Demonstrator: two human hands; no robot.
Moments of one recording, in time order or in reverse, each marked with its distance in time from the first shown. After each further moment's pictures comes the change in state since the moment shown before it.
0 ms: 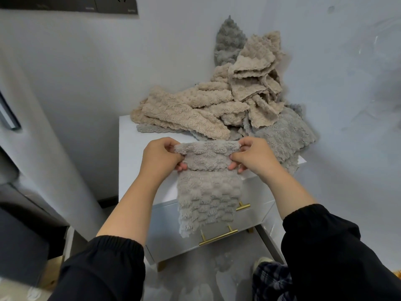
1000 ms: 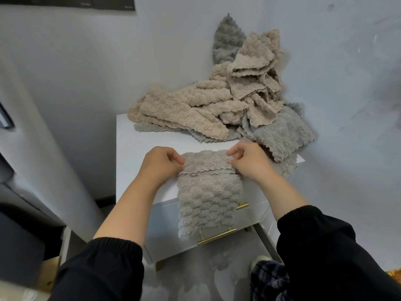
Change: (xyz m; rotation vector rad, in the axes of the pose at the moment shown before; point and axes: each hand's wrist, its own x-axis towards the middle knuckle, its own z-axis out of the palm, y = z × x) left_hand 0.002 -0.014 -0.001 0.344 -0.101 0.042; right_hand 0.011 0.018 0.008 -0.396 0.047 -0.086
